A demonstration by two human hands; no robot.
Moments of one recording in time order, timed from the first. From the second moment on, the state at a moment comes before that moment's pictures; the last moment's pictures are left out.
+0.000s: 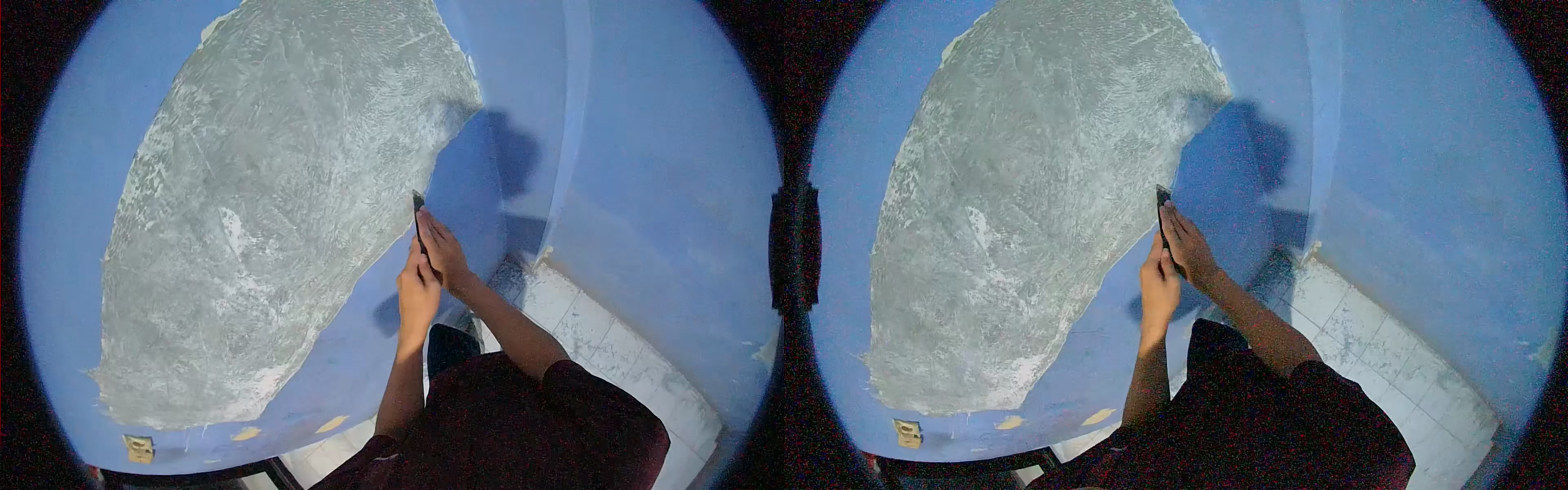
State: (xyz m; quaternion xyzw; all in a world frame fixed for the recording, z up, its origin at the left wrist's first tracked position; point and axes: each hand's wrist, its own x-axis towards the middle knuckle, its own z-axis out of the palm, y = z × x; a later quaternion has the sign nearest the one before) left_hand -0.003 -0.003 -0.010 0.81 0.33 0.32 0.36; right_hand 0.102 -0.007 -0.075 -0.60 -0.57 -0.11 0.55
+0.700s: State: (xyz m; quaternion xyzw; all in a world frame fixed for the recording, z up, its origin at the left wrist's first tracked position) left_hand 0.006 -0.024 0.011 0.82 0.41 0.23 0.32; right_hand 0.103 0.010 -0.087 -0.61 -0.53 -0.16 0.57
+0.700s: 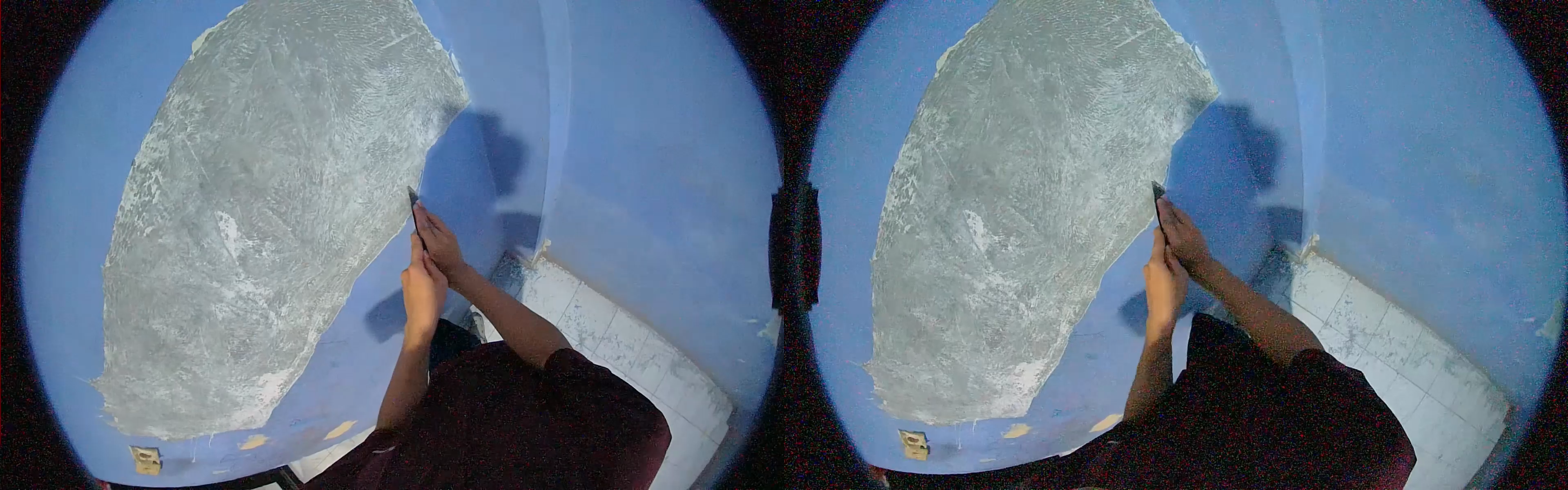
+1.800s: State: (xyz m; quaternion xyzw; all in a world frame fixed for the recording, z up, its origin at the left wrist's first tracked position) left_hand -0.001 -0.004 -0.008 0.83 0.34 0.28 0.34; right_hand 0.102 0.010 -0.084 -0.61 -0.52 -0.15 0.58
